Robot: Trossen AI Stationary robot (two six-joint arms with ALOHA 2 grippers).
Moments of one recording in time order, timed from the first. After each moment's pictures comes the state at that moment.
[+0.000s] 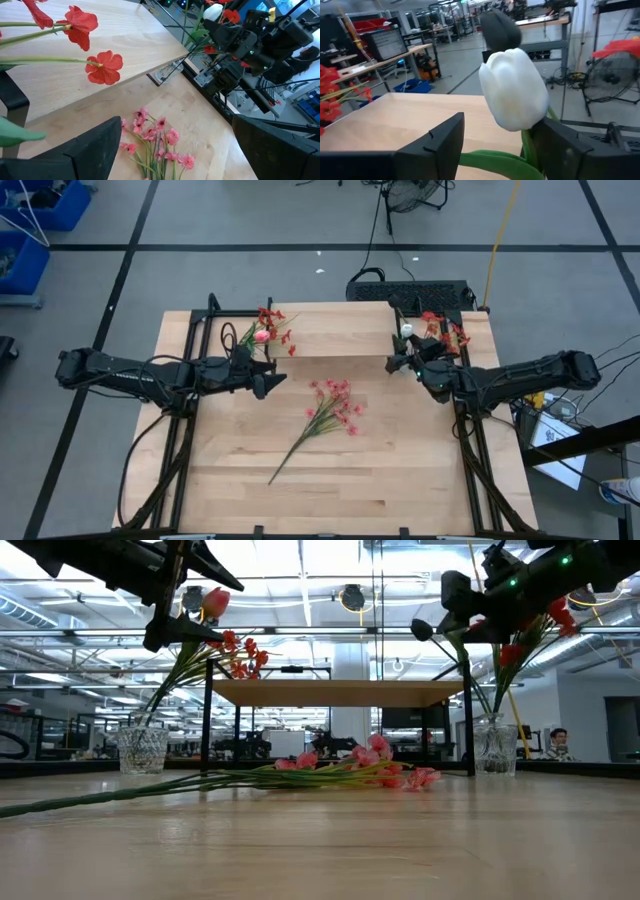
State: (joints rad) left arm -0.03 0.91 0.55 0.07 -0.34 -0.79; right arm 0.03 0.94 0.44 0.26 1.13 0.44
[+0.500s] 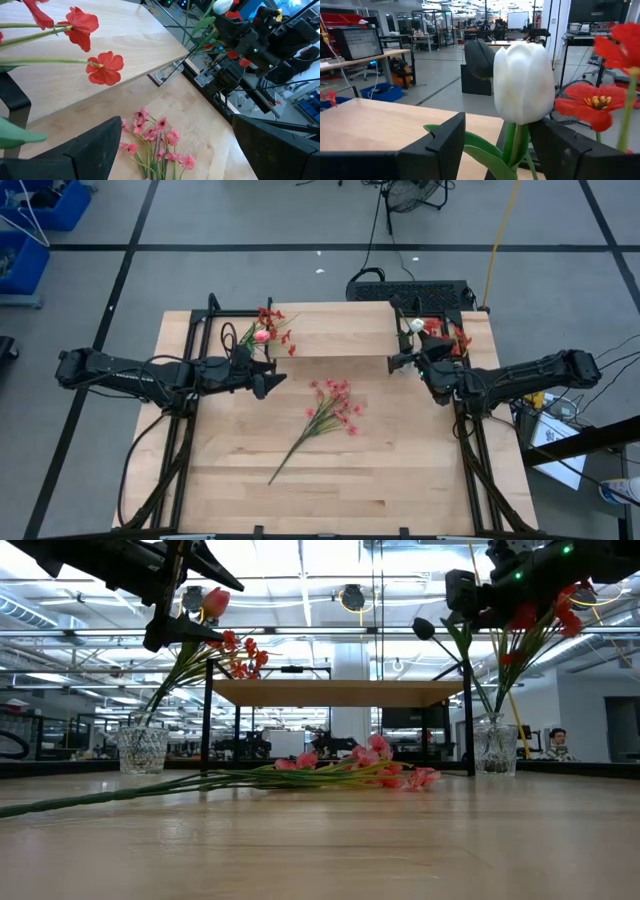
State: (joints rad) left arm -0.03 0.91 0.55 0.07 -0.34 -0.78; right arm 0.06 0.92 0.44 0.34 1.28 0.21
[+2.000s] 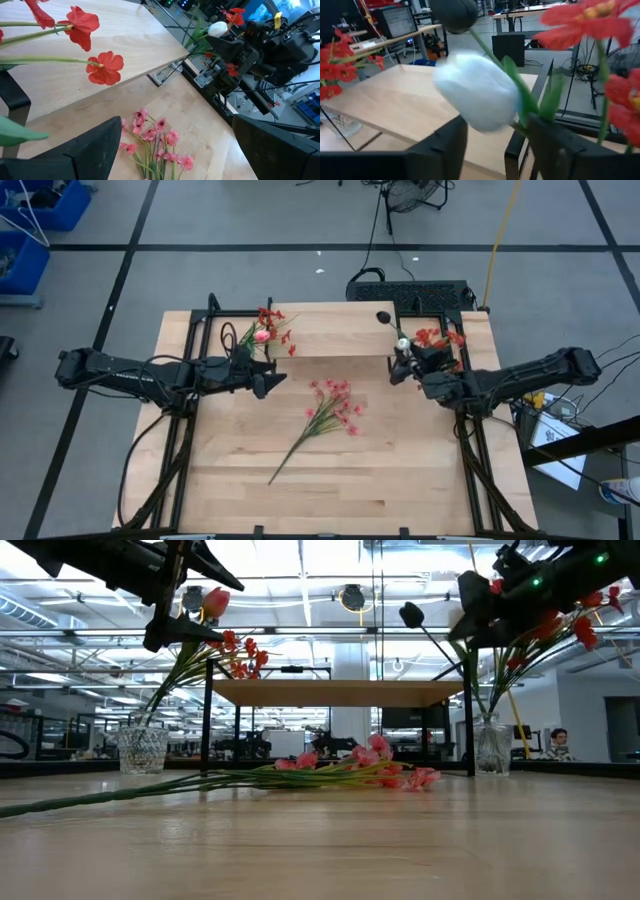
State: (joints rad) left arm -0.03 0.91 0.55 0.07 -0.34 -0.79; right arm 0.13 0.87 0.44 0.00 1.12 0.59
